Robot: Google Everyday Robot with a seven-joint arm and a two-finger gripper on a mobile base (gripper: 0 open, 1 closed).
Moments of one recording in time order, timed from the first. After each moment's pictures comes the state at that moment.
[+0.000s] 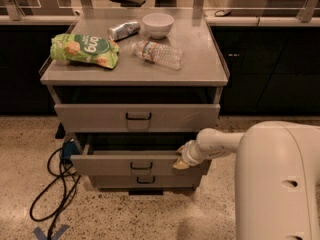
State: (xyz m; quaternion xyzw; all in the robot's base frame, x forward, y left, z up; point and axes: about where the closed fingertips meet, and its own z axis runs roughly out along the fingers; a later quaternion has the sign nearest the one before) arm 0.657 -0.092 0.404 -0.61 0.74 0.07 0.26
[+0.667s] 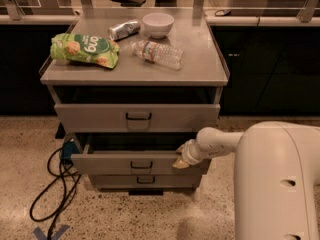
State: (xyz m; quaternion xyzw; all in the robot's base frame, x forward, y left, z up) arm 0.662 -0.094 0.404 -0.61 0.74 0.07 0.26
